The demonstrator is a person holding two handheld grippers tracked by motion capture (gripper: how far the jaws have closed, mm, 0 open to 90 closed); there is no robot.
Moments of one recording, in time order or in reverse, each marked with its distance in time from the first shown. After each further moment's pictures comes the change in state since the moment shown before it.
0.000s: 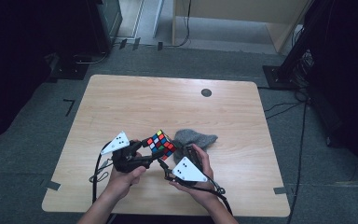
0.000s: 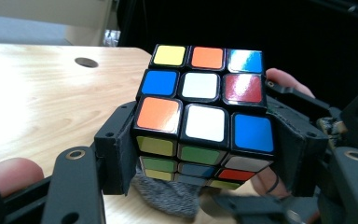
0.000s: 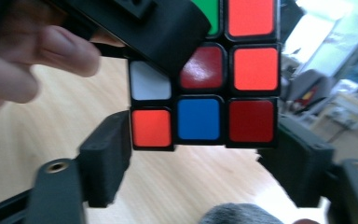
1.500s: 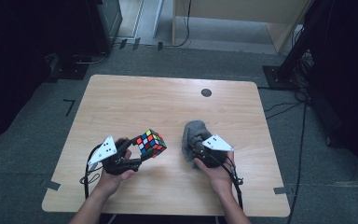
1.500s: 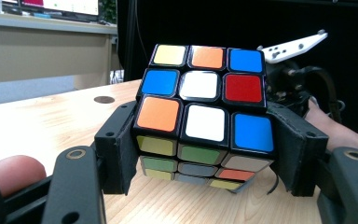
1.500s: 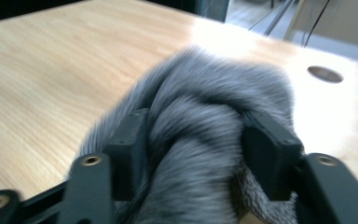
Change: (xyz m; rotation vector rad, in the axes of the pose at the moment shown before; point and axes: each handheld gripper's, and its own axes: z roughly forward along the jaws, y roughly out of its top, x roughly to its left) left arm 0.024 -0.015 -0.026 -0.117 -0.001 0.236; right arm -0.082 -0.047 -0.003 0.283 -0.094 0.389
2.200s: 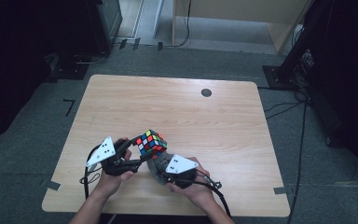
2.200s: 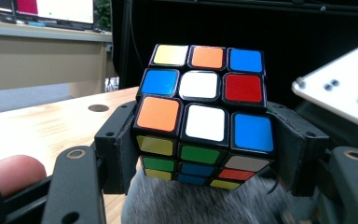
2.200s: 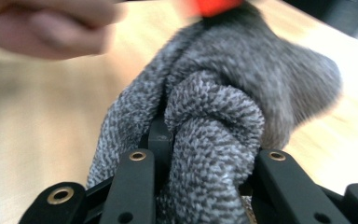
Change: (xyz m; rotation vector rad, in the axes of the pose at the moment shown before) left arm -0.003 0.003 -0.003 -0.031 -0.022 0.009; right arm 0.095 0.005 0.005 0.043 0.397 -0.281
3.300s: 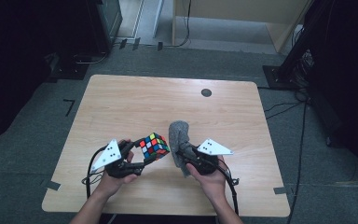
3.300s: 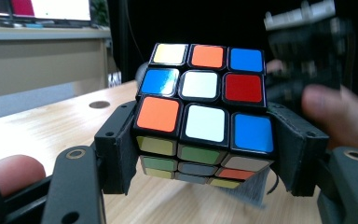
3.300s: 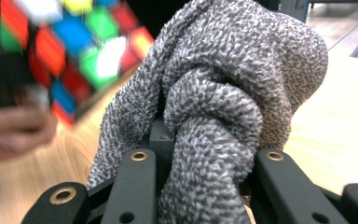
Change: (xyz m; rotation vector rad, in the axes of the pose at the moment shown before) left arm -0.005 -0.002 0.003 0.020 0.005 0.051; right arm -0.049 -0.007 -0.042 -0.209 -0.101 0.337
